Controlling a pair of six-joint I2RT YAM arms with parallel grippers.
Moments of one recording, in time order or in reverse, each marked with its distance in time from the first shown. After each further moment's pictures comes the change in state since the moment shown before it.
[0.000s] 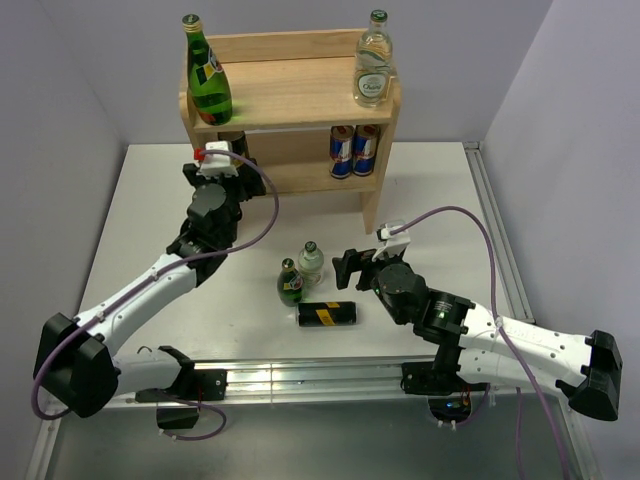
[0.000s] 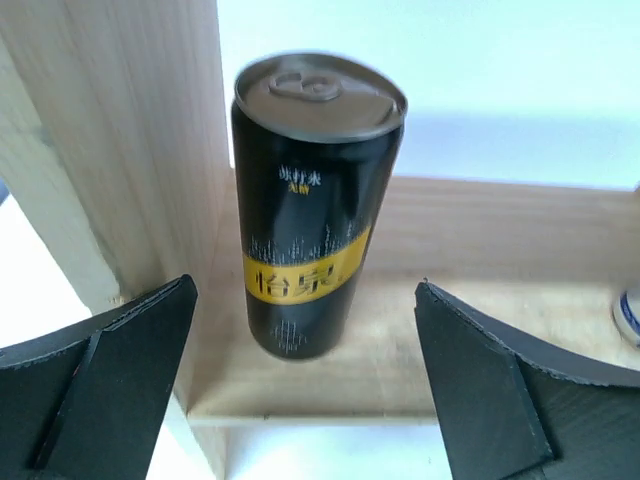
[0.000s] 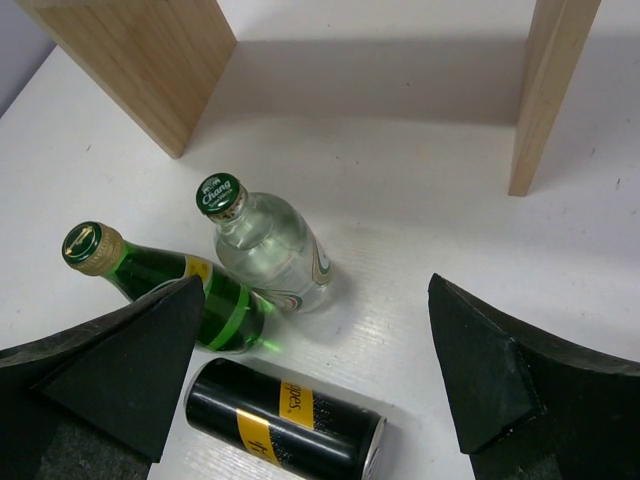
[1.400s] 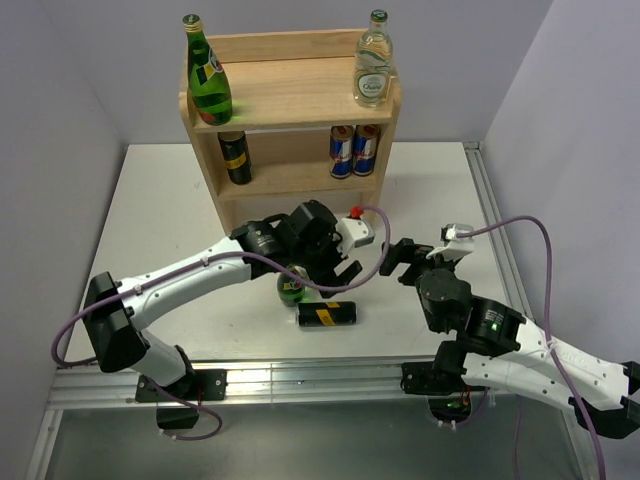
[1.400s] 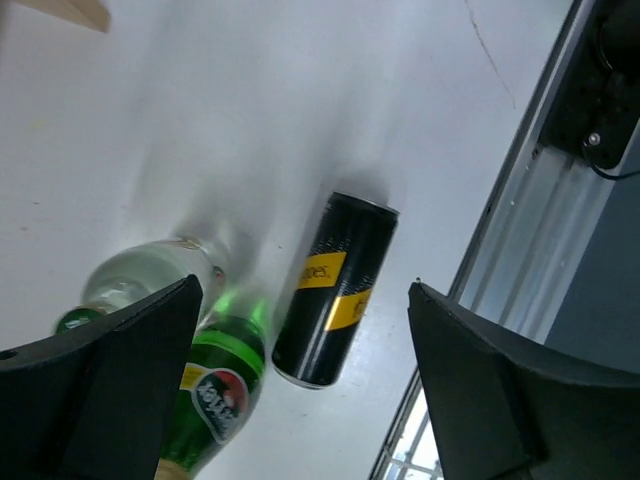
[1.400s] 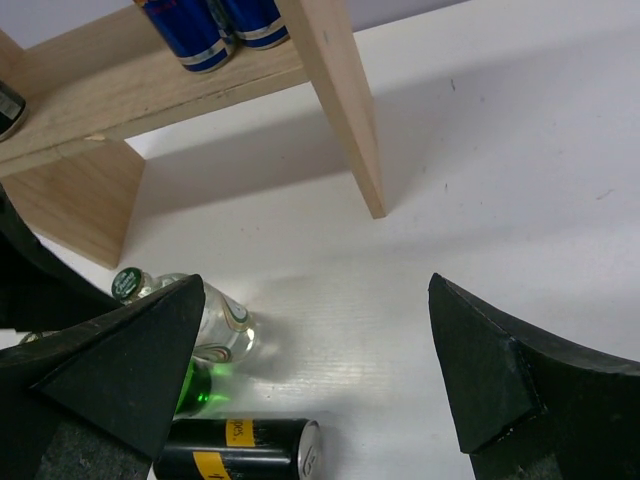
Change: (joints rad) left arm -0.445 0.284 0.486 -1.040 0.763 0.169; right arm -0.005 -0.256 0.107 -0.380 0.309 0.142
